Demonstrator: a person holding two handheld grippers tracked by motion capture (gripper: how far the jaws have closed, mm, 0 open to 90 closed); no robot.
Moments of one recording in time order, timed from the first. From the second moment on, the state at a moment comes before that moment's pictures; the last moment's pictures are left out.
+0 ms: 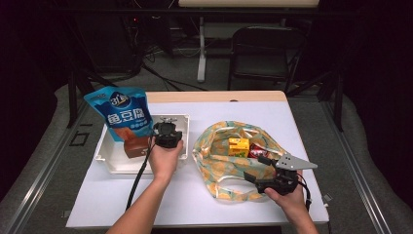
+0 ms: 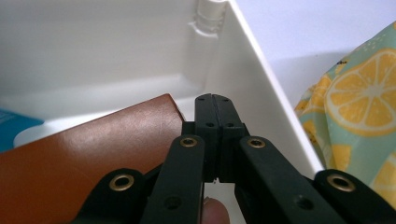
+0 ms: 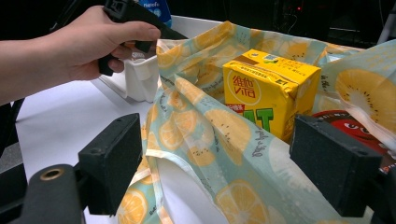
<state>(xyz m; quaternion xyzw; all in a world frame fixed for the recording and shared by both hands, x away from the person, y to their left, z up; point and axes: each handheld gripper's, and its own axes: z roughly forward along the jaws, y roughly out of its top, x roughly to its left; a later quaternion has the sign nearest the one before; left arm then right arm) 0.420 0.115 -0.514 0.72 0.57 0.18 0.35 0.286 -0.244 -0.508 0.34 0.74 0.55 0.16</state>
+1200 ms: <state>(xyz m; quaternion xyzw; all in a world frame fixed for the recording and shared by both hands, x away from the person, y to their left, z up) 0.355 0.173 -0.506 0.71 0.52 0.19 0.44 0.284 -0.237 -0.501 0.38 0.72 0.54 0.20</state>
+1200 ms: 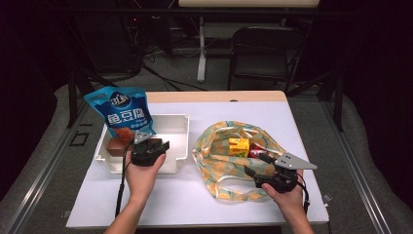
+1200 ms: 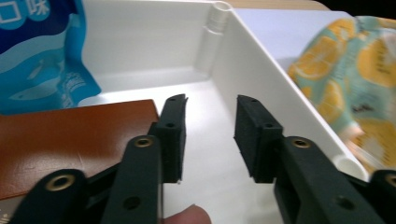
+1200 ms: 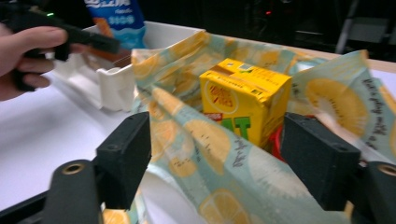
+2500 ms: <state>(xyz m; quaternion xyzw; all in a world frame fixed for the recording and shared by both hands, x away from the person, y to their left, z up) 0.306 0.182 -0.504 0.74 0.44 0.18 0.49 0.321 -0.157 -0.506 0.56 0.65 0.44 0.28</state>
